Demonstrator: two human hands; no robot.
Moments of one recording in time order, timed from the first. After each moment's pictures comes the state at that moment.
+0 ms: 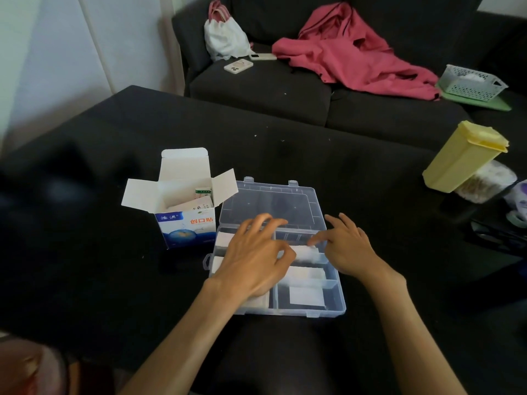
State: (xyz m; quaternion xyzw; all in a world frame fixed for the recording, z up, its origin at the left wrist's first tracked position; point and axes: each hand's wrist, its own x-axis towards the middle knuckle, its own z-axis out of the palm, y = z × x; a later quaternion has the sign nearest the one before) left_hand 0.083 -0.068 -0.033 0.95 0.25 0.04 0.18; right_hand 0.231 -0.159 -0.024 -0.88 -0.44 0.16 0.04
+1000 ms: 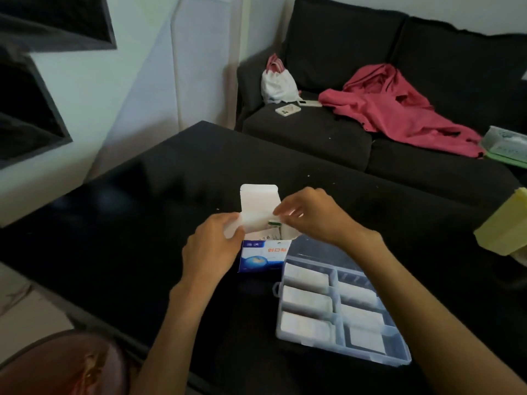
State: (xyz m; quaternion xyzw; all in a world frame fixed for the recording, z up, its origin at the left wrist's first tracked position) left_hand -0.036 0.018 0.009 0.74 0.57 0.23 0.29; right_hand 0.130 -0.027 0.069 -0.73 -0.65 0.12 0.14
